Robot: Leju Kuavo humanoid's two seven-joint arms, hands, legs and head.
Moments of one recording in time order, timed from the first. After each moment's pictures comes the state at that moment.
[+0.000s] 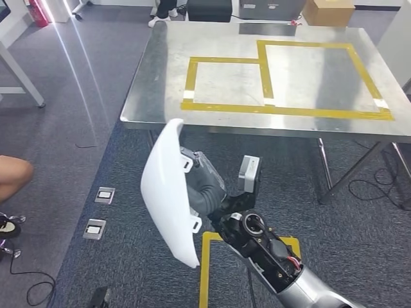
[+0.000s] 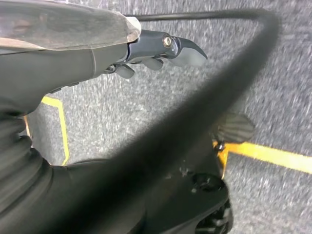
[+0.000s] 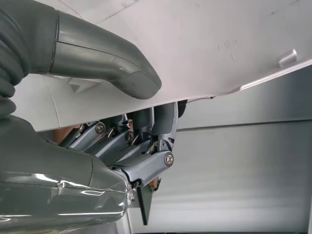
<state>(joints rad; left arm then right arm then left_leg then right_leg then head) -0.14 0.11 -1.05 -0.20 1.20 0.06 -0.10 -0.52 0.17 0.79 -1.32 -0.39 0.31 -0.42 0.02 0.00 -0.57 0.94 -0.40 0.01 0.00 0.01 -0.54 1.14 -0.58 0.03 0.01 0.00</state>
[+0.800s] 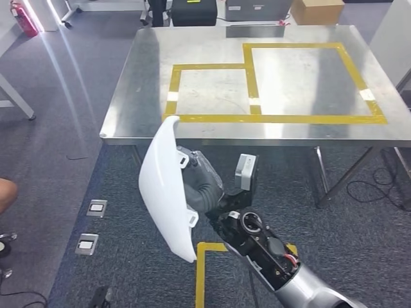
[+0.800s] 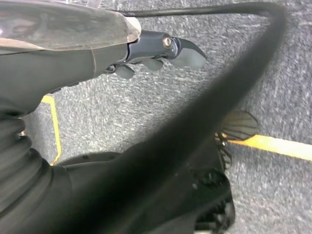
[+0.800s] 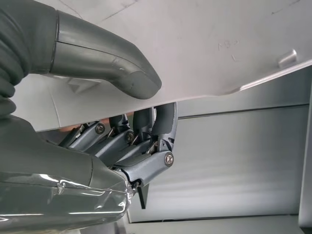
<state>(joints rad) -0.15 0.11 -1.05 -0.20 1.19 0.06 -0.10 -0.51 0.17 0.78 -1.32 -0.38 0.30 -0.41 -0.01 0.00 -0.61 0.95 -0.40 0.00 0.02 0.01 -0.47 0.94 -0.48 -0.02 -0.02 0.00</state>
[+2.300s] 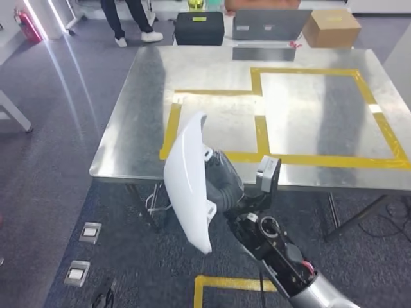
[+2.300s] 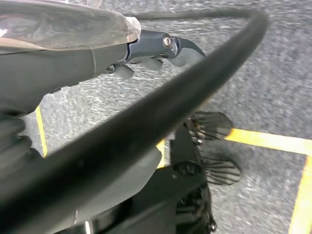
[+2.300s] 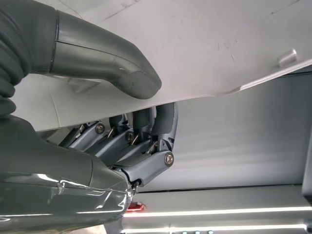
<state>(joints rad) -0.20 0.11 -1.05 -0.20 1.15 0.06 -0.05 -0.48 0.11 0.75 -1.37 -0.38 0.24 -0.39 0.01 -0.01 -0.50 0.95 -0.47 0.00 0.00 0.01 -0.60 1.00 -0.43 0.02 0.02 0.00</state>
